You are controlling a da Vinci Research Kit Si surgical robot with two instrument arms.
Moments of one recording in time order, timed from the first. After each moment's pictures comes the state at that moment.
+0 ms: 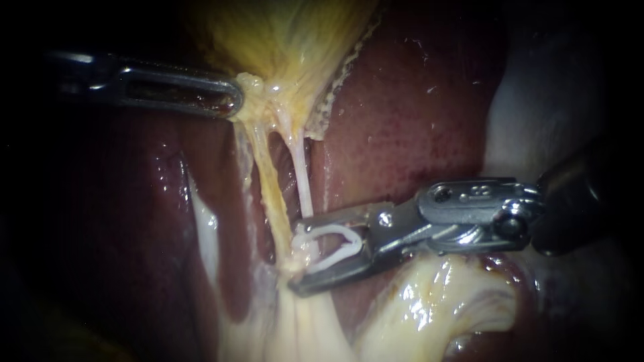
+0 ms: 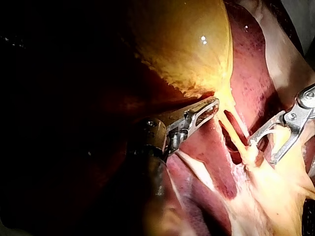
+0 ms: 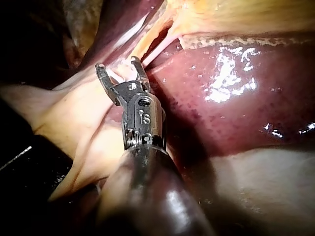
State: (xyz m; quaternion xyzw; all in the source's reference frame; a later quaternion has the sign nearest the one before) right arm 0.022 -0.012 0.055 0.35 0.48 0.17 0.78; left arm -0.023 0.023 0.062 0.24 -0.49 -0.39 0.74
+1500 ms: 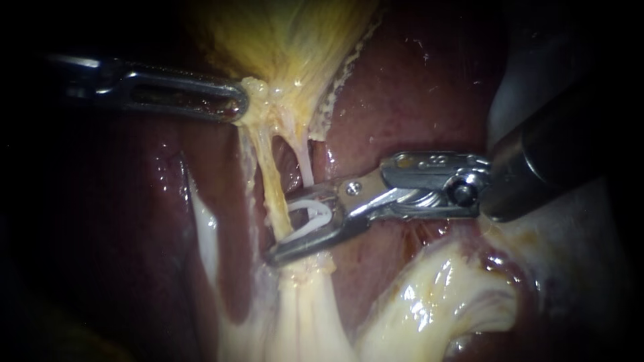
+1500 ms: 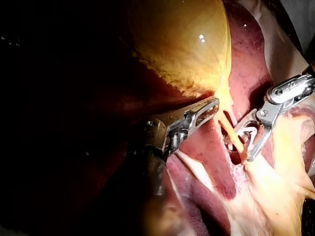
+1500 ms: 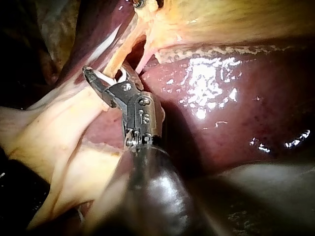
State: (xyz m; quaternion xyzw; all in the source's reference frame) right arm 0.025 -0.009 0.061 0.40 0.50 0.16 0.75; left arm -0.023 0.022 0.063 0.25 -0.49 -0.39 0.74
